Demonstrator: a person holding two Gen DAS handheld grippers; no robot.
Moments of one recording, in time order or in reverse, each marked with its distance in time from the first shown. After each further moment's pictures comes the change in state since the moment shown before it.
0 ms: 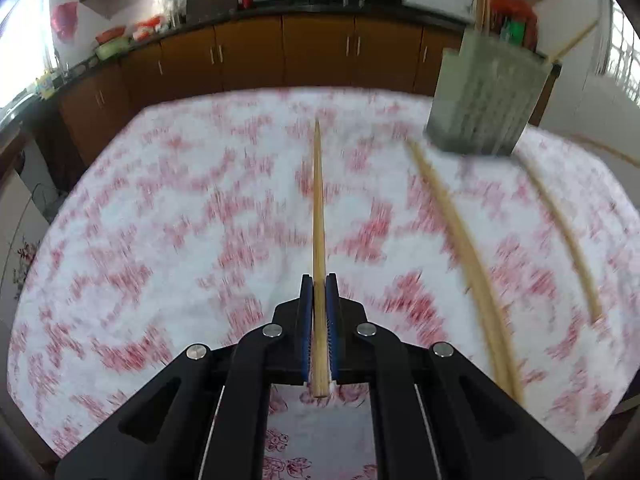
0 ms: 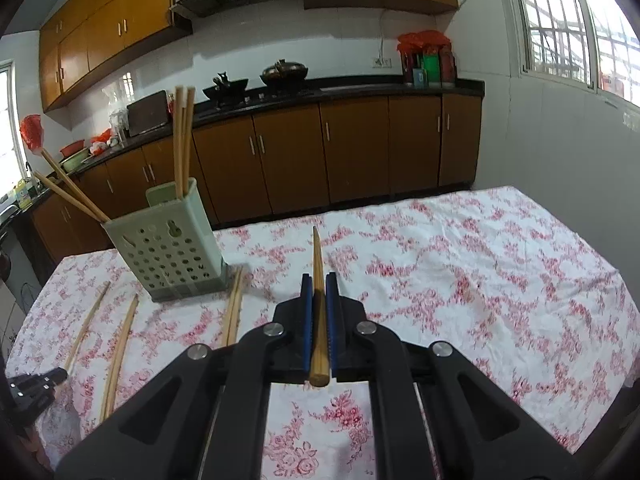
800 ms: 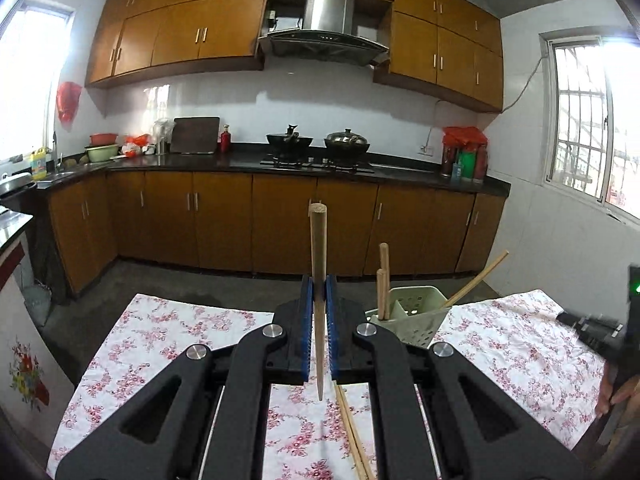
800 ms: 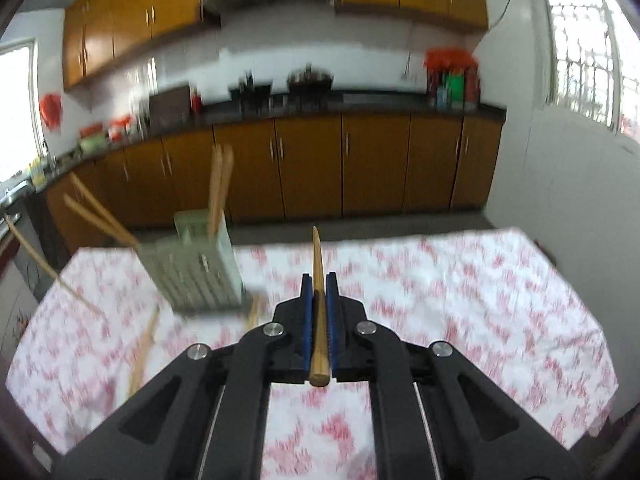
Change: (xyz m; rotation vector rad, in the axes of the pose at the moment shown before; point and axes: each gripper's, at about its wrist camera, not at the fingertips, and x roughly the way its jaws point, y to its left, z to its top) left arm -0.140 -0.027 0.116 -0.010 -0.488 -0.131; right arm -0.013 0.008 0.044 -0.077 0.092 0.045
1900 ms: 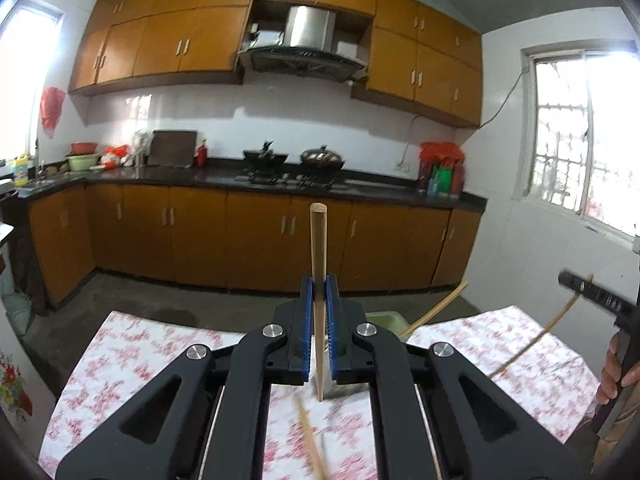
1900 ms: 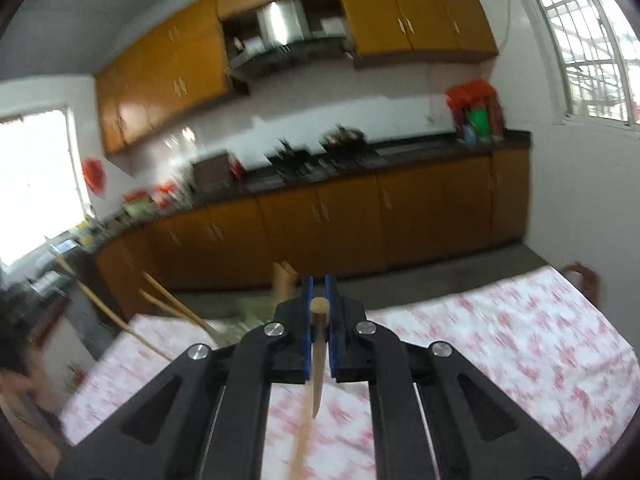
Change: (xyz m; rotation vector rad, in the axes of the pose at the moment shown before) left arm -0.016 -0.031 0.034 -0.003 -0.076 -0.097; right arm -0.092 -0.001 0.069 0.072 -0.326 0.247
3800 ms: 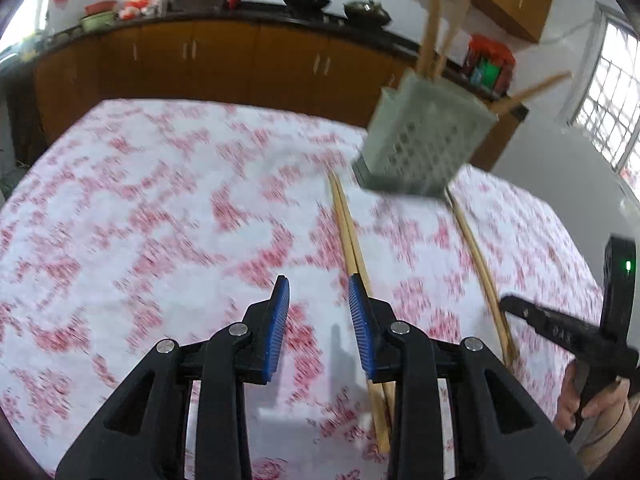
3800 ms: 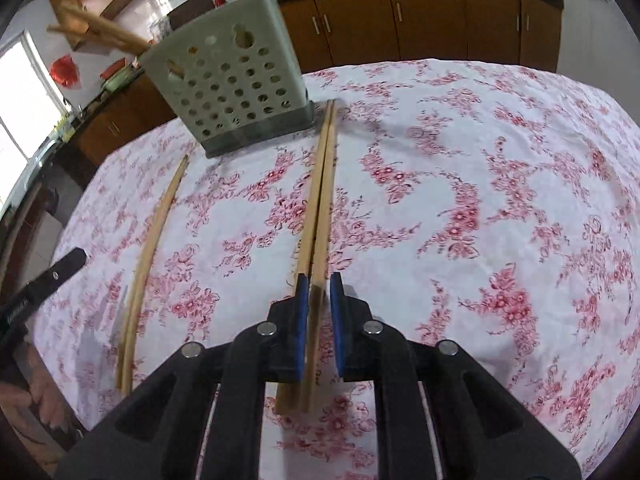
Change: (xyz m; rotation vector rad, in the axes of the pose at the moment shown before) left arm 0.062 0.036 -0.206 -0.171 0.539 0.053; right arm 0.131 0.002 -0.250 0.036 0.689 -0.071
